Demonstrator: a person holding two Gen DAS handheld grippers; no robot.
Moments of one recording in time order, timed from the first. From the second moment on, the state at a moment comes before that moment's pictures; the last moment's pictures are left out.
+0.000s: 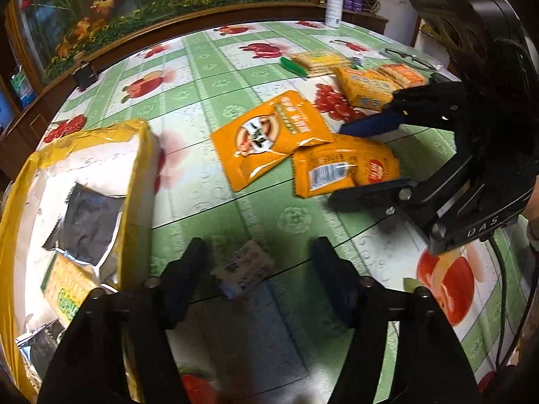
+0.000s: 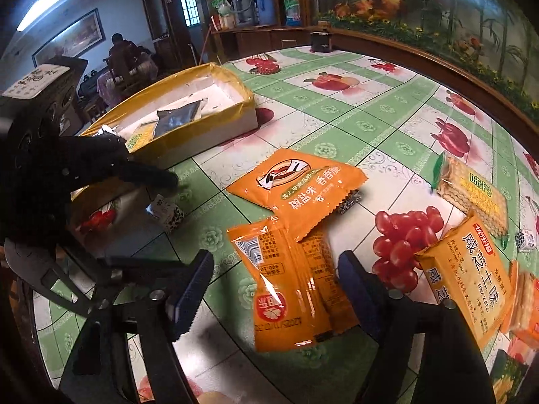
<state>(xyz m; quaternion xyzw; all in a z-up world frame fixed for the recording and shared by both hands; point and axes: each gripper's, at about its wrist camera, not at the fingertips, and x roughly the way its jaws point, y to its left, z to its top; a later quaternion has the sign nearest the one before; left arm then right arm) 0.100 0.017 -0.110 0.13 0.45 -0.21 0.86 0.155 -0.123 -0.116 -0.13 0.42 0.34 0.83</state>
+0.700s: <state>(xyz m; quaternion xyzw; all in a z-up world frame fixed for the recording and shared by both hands) 0.078 0.029 -0.106 0.08 0.45 -0.20 0.86 0.149 -0.118 -0.115 -0.15 0.42 0.30 0.84</state>
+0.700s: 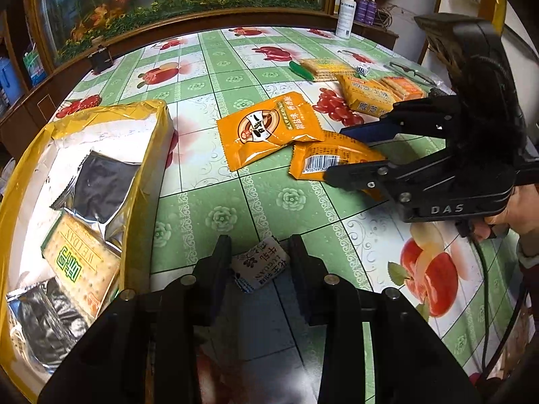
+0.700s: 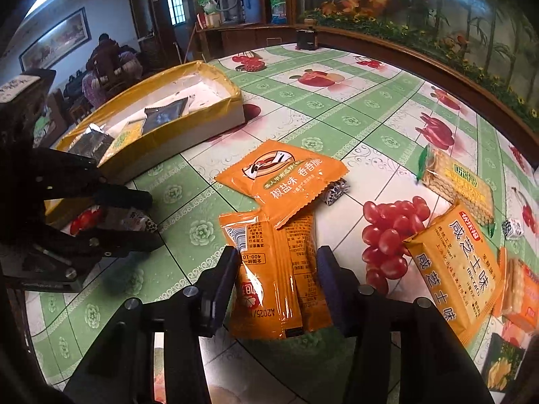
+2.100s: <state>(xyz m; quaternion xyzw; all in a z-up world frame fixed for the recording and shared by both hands) 0.020 0.104 -0.032 0.01 0.36 -0.08 0.93 0.057 -0.127 -0.022 0.01 0.31 0.32 0.90</state>
